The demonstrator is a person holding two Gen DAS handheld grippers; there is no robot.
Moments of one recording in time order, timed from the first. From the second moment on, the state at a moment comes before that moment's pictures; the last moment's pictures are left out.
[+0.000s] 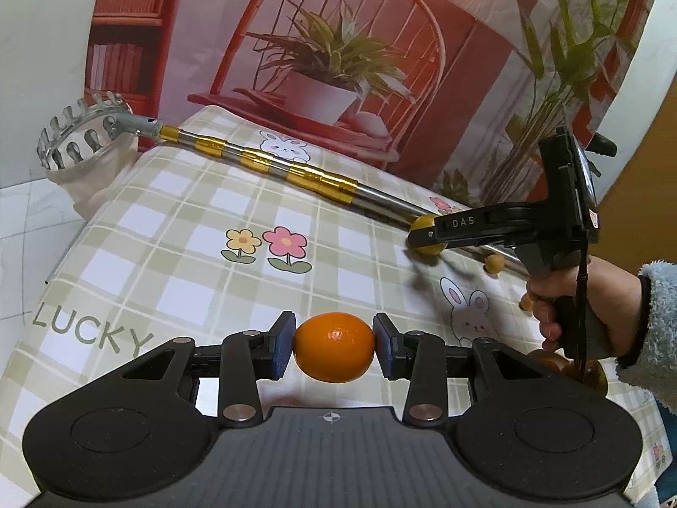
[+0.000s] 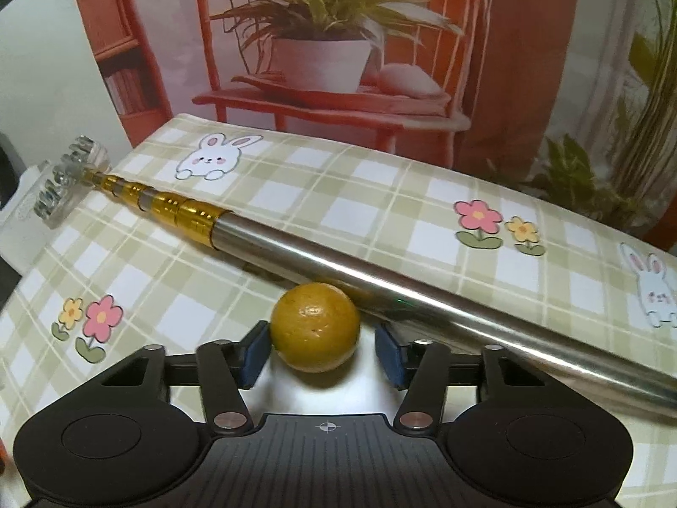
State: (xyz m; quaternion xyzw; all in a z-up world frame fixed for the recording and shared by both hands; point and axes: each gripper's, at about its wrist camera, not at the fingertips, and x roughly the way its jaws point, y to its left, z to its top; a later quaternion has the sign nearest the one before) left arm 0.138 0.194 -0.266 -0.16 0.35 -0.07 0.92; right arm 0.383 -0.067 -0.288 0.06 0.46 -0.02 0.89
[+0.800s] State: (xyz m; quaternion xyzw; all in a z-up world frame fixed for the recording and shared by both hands) left arm 0.100 0.093 -0.221 -0.12 0.36 -0.16 0.91; right arm 0.162 -0.105 -0.177 0.08 0.32 0.09 0.94
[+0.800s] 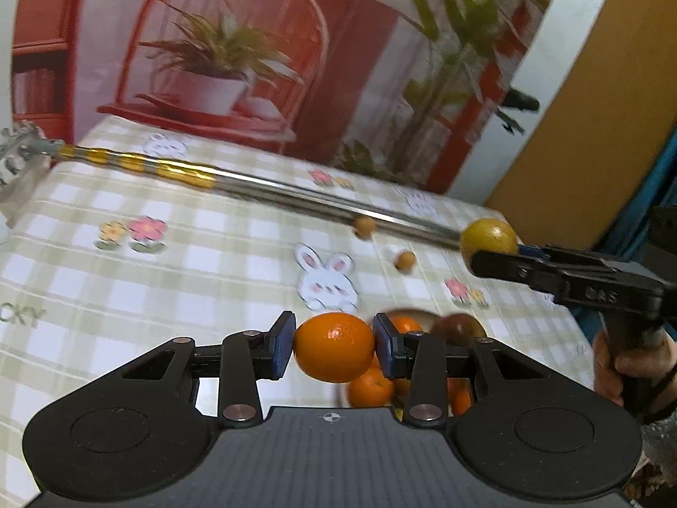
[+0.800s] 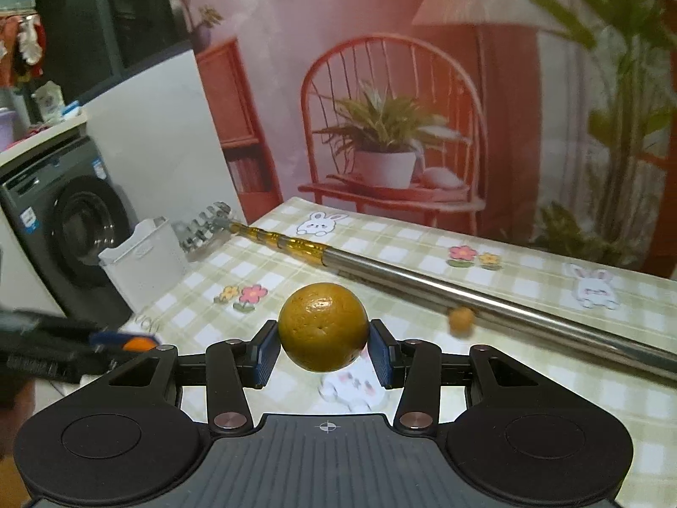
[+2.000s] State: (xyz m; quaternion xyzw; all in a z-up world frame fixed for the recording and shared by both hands) left arm 0.104 0.026 -0.253 -0.08 0.43 -0.15 0.89; right arm 0.055 -0.124 -0.246 0.10 0.30 0.07 0.94
